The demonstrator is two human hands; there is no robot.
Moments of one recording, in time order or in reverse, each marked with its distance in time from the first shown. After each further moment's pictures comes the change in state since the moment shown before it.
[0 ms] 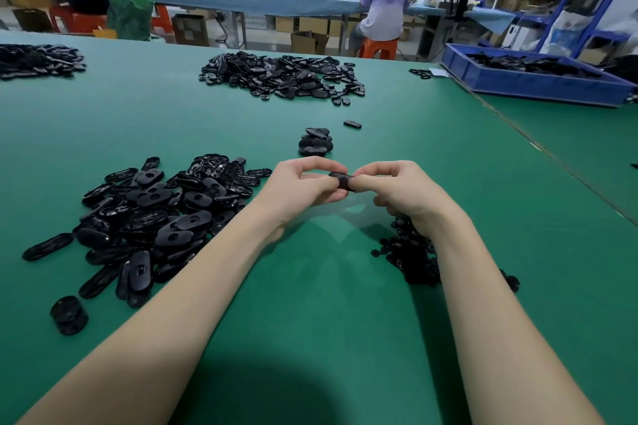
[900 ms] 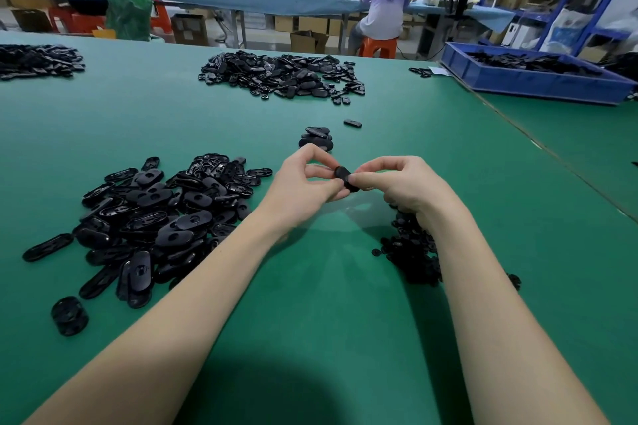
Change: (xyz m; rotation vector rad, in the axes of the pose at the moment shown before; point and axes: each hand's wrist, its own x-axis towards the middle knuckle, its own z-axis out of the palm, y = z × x) left_hand -0.001 -0.003 0.005 0.109 0.048 0.124; right_hand -0.001 -0.007 -0.002 -0.047 0.090 0.030
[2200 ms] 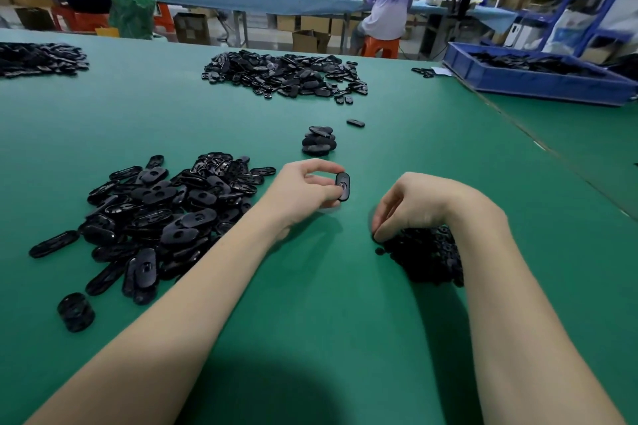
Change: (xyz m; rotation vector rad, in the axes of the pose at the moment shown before) left_hand 0.008 -0.011 -0.005 0.011 -0.005 -0.143; right_hand -0.007 -0.008 -0.019 -0.778 -0.375 0.001
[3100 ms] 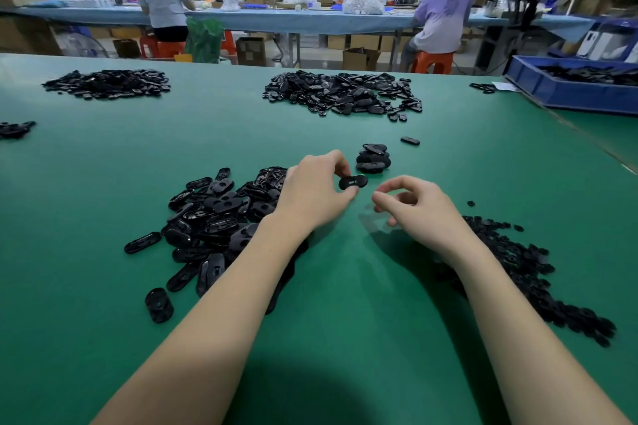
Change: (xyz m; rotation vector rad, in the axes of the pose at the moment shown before) left_hand 0.008 0.013 -0.055 0.959 0.300 0.395; right_hand 0.031 -0.044 0.050 0.655 0.411 -0.228
